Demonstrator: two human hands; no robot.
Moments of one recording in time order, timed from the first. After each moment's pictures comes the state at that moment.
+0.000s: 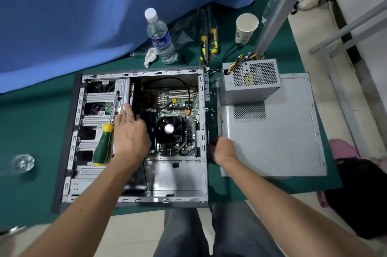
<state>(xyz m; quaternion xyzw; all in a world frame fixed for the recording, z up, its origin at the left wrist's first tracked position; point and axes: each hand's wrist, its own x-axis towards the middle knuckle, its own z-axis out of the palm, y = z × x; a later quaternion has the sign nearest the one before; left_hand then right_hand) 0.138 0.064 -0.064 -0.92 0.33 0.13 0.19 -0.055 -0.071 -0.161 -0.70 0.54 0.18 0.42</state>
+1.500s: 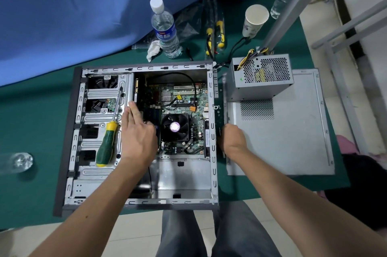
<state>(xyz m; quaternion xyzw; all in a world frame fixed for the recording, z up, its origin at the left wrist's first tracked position) 0.132 0.072 -0.072 -0.89 0.38 0.11 0.24 -0.035 -0.090 -0.158 -0.79 0.50 0.19 0.30</state>
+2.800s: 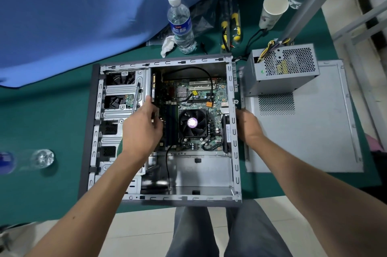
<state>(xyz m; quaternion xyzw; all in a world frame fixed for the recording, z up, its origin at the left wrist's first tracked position) 0.165 0.093 -0.056 -0.93 0.33 0.13 -0.09 -0.027 -0.103 -0.183 -0.83 0.42 0.08 0.36</state>
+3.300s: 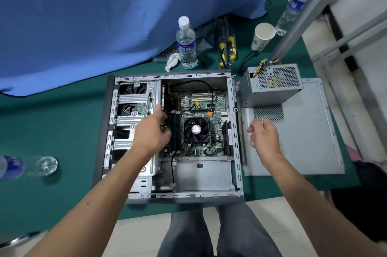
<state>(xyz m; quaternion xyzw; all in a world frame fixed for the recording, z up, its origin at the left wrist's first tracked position) 0.182 0.103 -0.048 -0.91 0.30 0.27 -0.10 -0.049 -0.075 -0.083 -0.52 0.59 -0.16 0.60</state>
